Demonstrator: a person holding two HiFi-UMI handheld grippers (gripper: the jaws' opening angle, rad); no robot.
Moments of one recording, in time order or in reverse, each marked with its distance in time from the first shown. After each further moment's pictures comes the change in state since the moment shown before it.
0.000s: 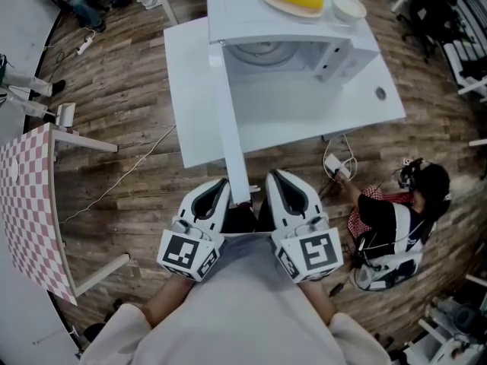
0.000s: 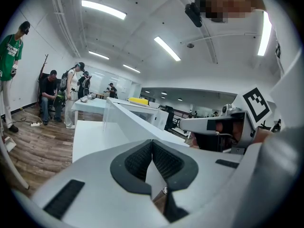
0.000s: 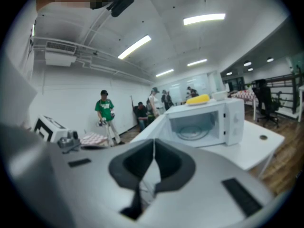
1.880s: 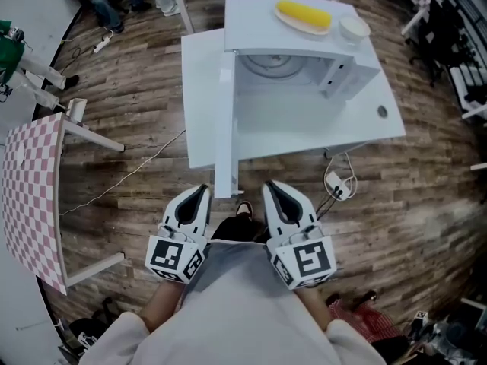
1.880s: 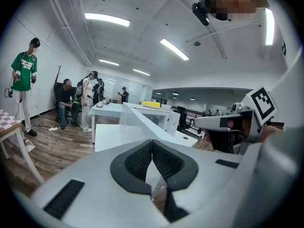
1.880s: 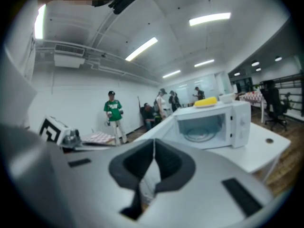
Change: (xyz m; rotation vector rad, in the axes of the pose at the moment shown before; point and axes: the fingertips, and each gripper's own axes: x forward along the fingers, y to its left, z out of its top) left arm -0.050 0.026 0.001 0.017 -0.026 0.176; right arm -0.017 0.025 0.003 -0.035 -0.017 0.087
